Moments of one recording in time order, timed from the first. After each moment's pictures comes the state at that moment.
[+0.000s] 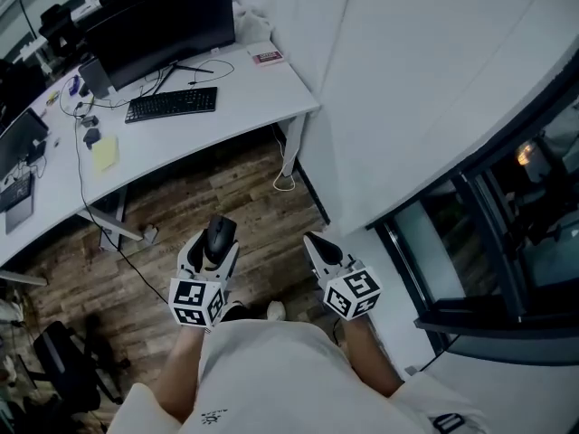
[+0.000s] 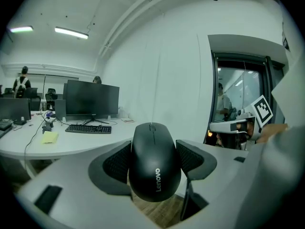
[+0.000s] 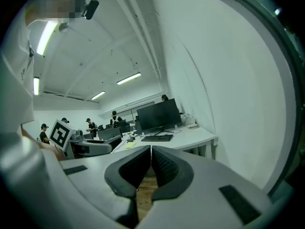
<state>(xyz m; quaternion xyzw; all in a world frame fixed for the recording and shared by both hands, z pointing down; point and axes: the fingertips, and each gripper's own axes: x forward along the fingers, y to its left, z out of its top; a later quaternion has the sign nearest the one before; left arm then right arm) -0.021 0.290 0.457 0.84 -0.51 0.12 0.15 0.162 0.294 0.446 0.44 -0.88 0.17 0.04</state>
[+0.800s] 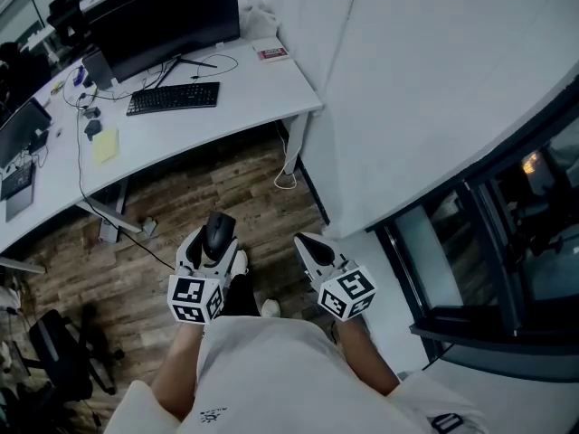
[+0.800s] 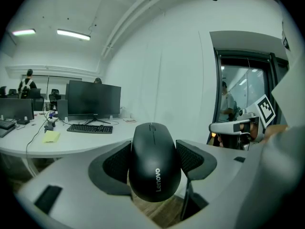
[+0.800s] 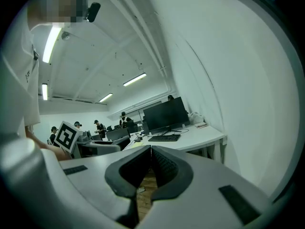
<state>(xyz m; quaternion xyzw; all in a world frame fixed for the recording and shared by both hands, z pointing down) -0.005 0.280 0.461 0.83 -0.53 0.12 0.15 0.157 0.287 0.448 0.39 -0.90 0.18 0.03</state>
